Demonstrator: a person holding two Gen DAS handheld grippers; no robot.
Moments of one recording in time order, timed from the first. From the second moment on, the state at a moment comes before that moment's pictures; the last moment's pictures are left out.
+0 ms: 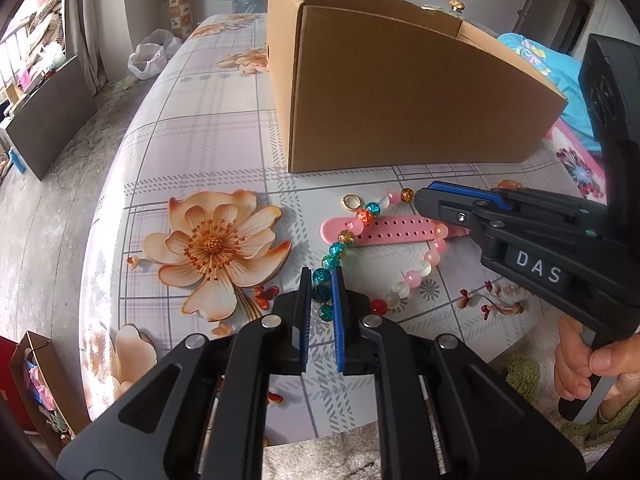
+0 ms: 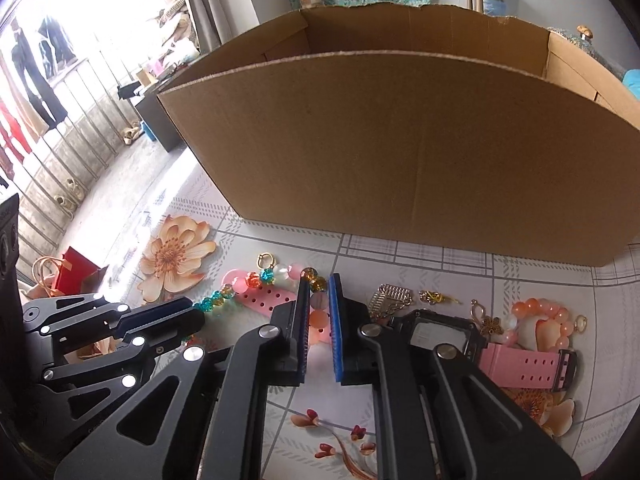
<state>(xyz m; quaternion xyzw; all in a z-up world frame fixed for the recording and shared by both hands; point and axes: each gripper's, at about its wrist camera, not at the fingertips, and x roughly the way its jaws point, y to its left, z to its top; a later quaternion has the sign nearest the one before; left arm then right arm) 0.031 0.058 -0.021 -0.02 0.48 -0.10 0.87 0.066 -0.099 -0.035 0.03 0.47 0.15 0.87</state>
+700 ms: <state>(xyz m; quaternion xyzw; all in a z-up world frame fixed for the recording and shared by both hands) 0.147 0.014 0.123 0.00 0.37 -0.17 0.91 0.135 -0.166 0.117 0.07 0.36 0.23 0.90</state>
